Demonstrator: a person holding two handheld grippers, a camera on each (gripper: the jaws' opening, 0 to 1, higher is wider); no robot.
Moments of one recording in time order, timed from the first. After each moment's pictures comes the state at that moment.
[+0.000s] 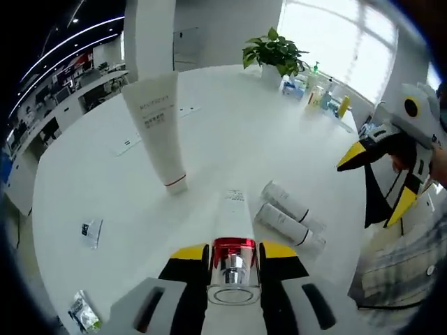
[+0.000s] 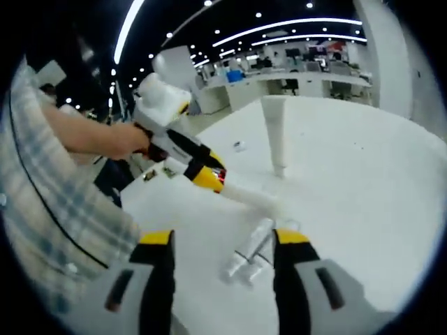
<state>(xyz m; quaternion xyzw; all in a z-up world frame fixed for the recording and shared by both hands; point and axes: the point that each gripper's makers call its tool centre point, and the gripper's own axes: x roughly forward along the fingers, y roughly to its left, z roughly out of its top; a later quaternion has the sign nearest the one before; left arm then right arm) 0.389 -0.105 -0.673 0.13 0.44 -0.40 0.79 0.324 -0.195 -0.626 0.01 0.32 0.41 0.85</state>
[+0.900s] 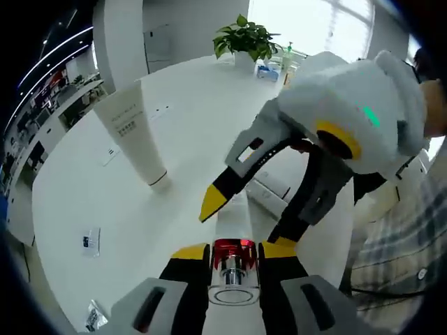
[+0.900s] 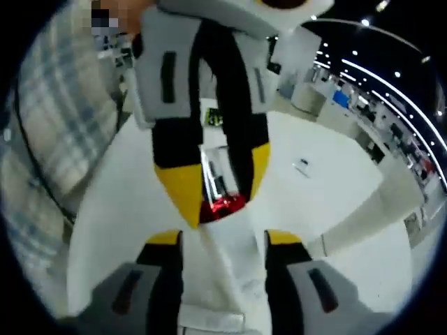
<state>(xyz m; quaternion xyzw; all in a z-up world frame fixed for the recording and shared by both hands) 0.364 -0.101 -0.673 0.20 0.44 -0.44 0.76 0.365 -0.098 -0.701 -0.31 0.24 0.64 0.66</state>
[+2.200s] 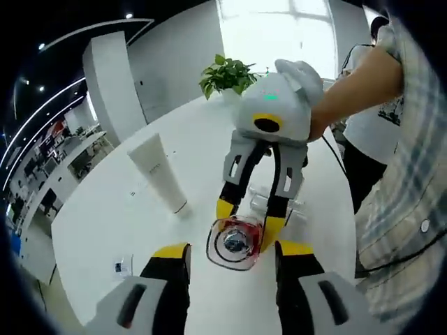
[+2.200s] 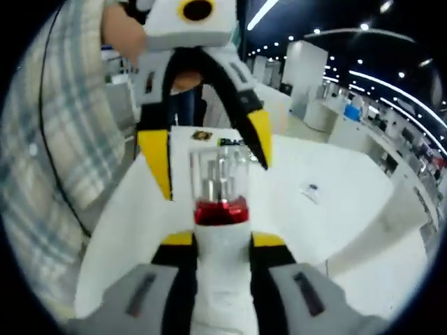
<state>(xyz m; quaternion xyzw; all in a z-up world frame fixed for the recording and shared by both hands) 0.362 -0.059 -0.634 0.23 0.31 -0.46 0.80 0.368 -0.079 -0.662 -0.24 0.18 0.66 0.69</state>
